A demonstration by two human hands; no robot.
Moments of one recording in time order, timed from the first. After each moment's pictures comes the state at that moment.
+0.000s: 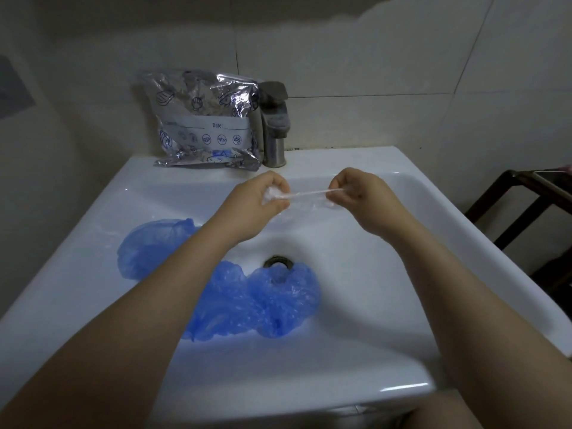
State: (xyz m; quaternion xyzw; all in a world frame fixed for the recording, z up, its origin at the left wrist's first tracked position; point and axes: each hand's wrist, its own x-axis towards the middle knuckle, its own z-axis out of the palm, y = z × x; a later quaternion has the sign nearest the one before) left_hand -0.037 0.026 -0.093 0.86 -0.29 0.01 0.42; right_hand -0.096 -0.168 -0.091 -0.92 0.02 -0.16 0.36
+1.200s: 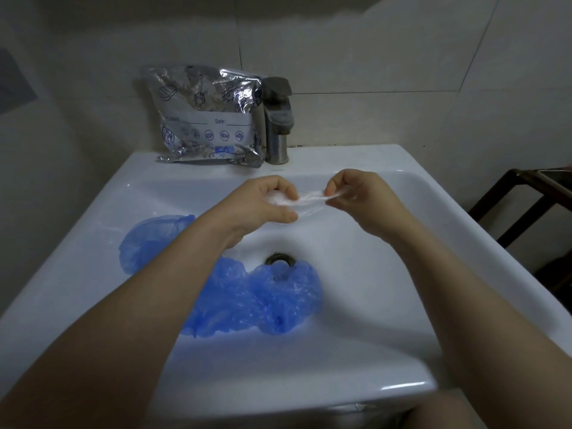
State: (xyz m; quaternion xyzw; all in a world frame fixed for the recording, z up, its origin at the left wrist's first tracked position) left_hand -0.042 0.027 -0.087 0.79 -0.24 -0.17 0.54; right_hand -0.099 -0.159 -0.090 -0.90 0.00 -0.16 0.40
